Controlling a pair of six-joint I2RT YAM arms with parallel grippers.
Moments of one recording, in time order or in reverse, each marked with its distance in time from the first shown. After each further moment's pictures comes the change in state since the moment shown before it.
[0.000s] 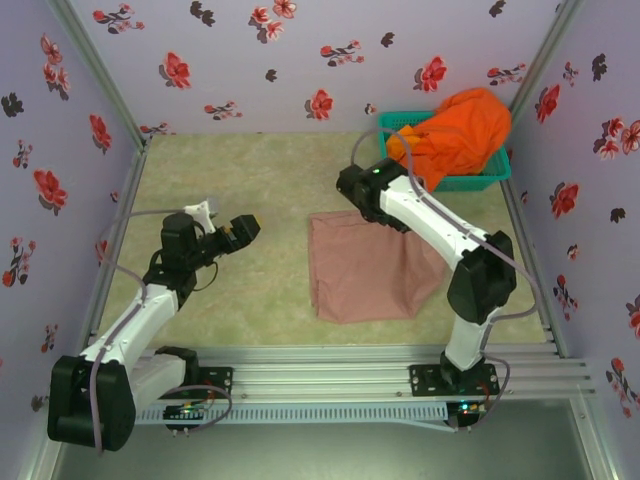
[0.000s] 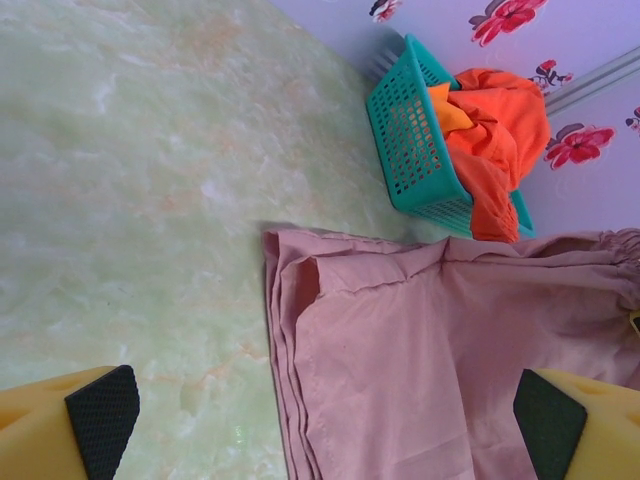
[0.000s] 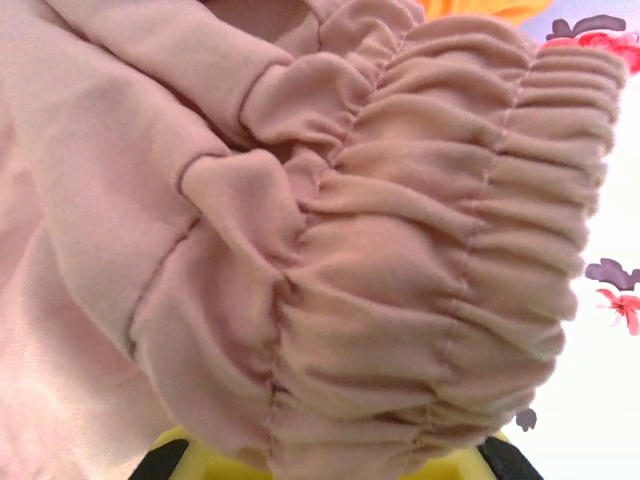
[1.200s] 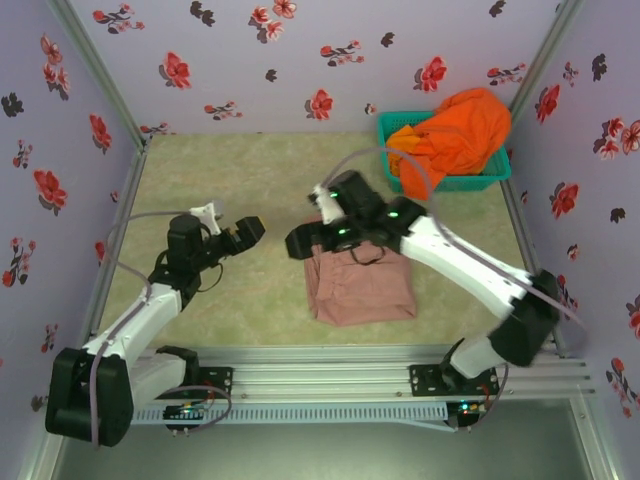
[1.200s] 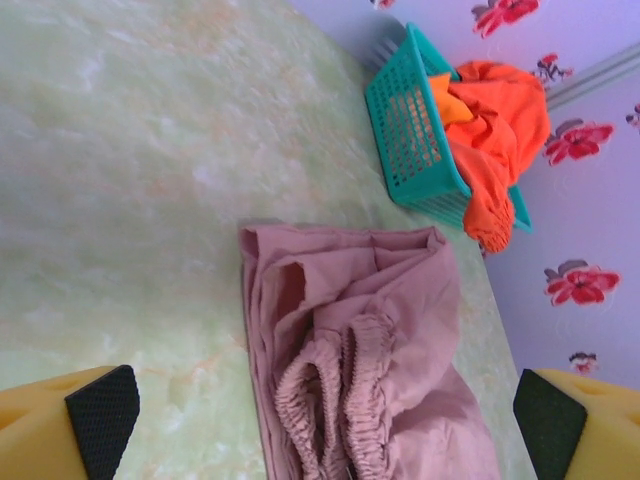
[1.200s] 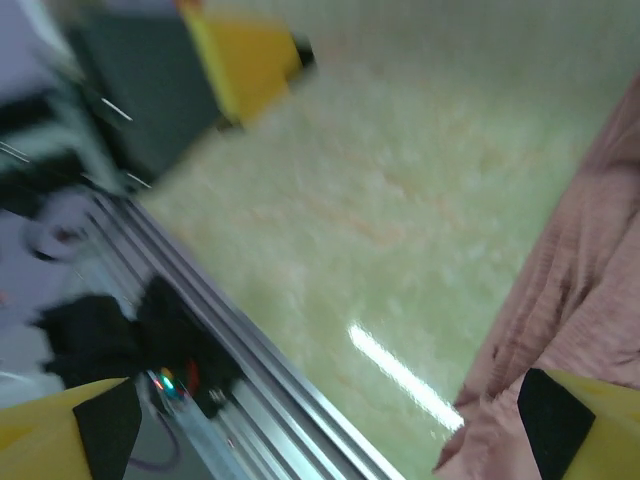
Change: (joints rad) left arm -0.062 0.039 -0.003 0.036 -0.026 -0.035; right arm 0.122 -0.382 -0.338 0.867 -1.315 0.385
